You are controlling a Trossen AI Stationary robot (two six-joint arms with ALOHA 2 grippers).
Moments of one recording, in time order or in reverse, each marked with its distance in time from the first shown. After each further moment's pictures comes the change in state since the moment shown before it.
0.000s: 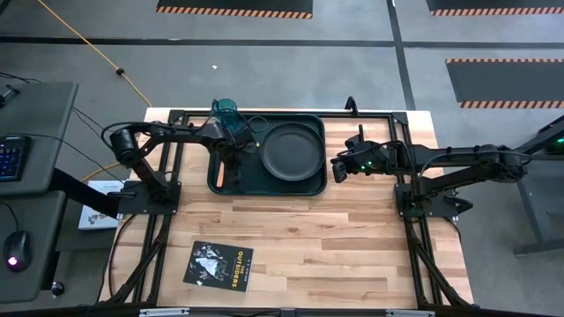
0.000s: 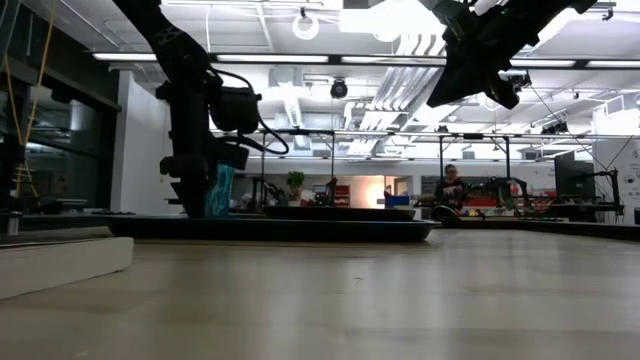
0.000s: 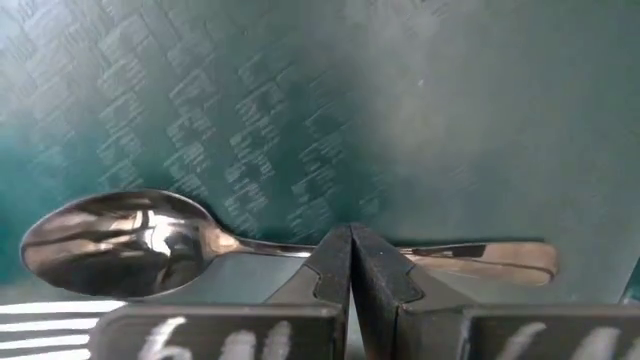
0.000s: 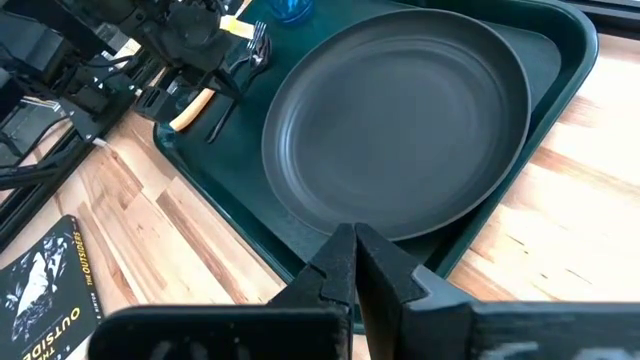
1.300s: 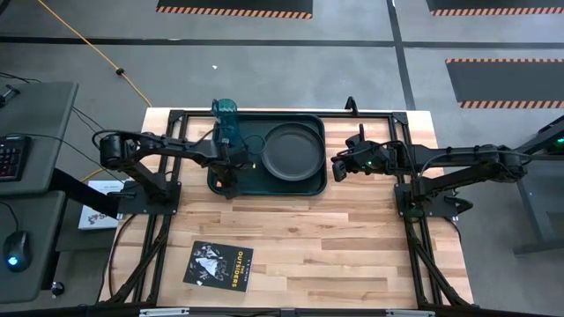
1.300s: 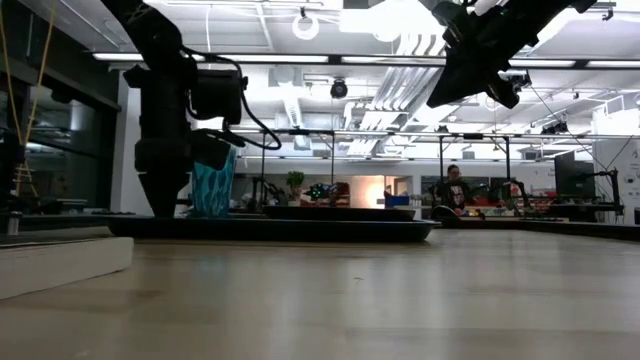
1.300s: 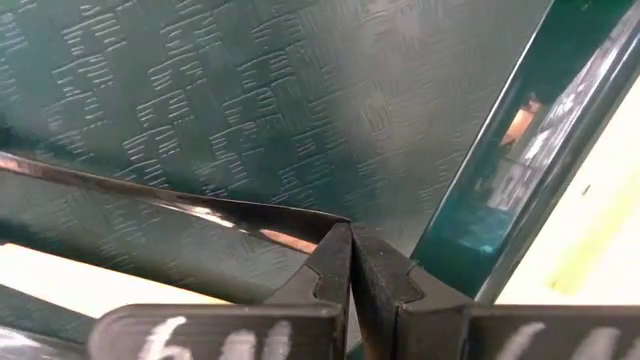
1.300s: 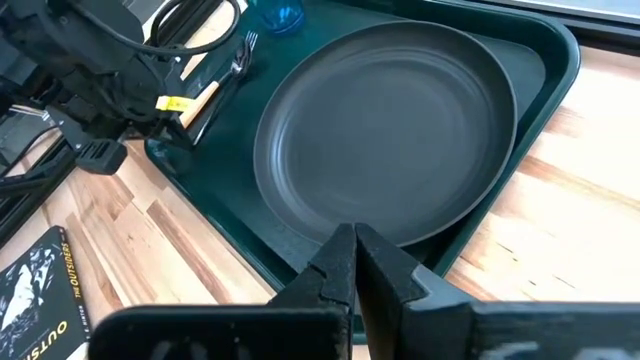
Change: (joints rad) left arm -0.208 -0.113 -0.126 -0.006 0.065 -0.425; right arm 0.000 0.000 0.000 0.001 0.032 -0.003
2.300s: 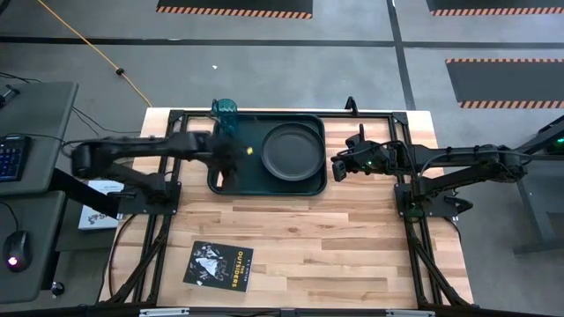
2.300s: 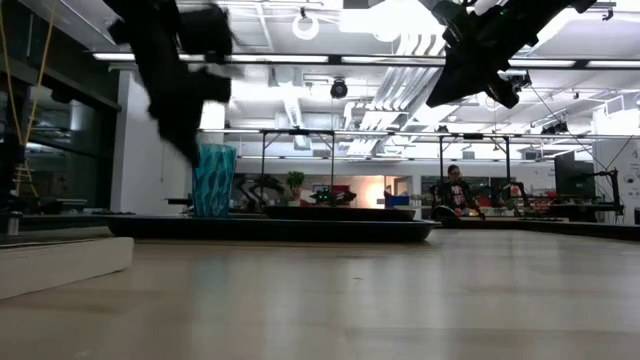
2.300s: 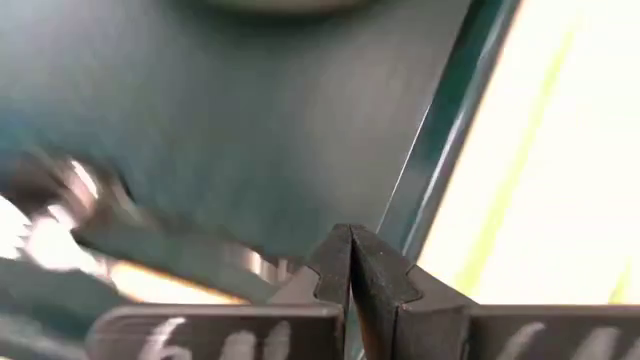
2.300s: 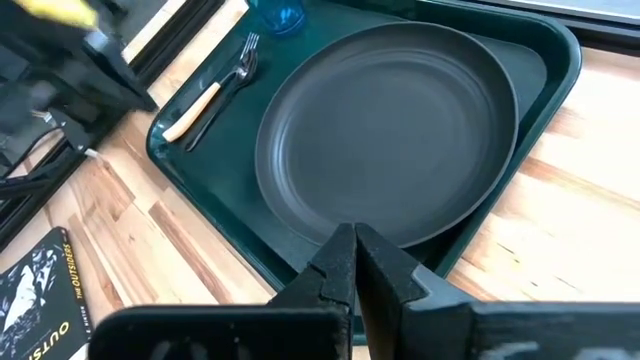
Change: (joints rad) left arm 0.007 -0.256 0.063 -0.056 -0.011 -0.009; right arm 0.000 0.000 0.000 0.003 -0.001 0.000
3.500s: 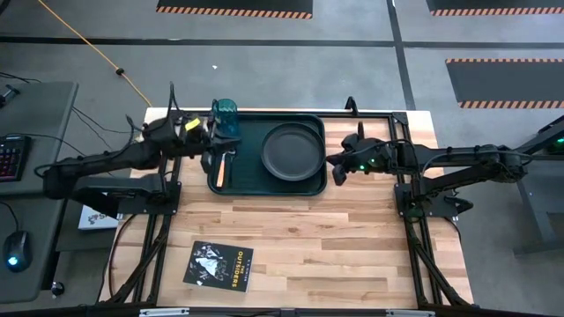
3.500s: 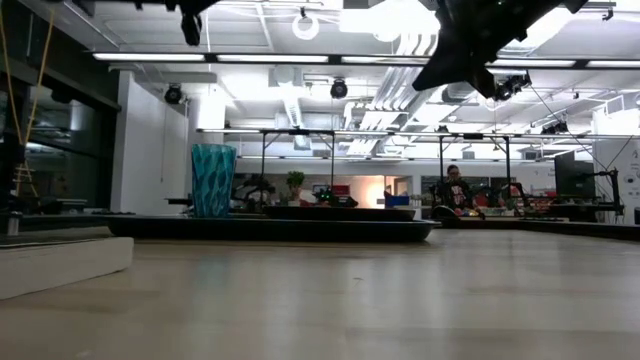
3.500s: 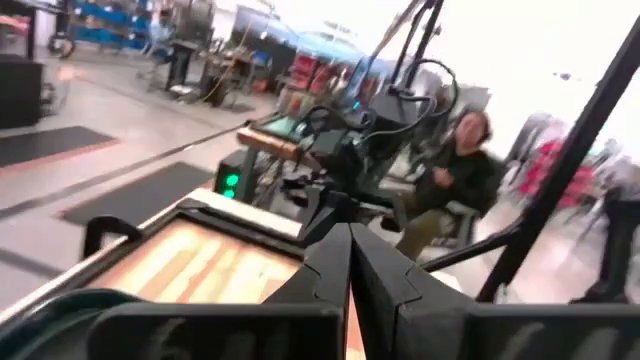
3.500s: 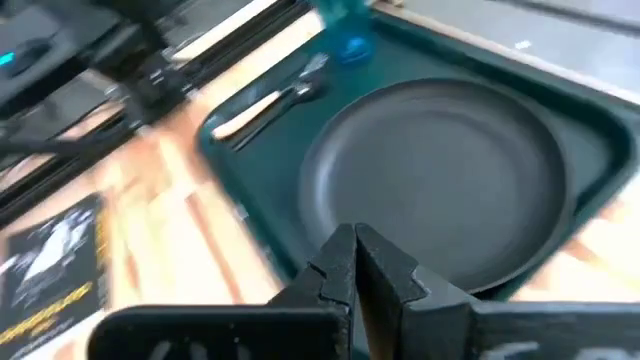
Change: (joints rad) left arm 0.003 -0.521 -0.164 0.901 0.120 -0.191; right arm -0.002 -0.002 0.000 0.127 -0.047 -0.235
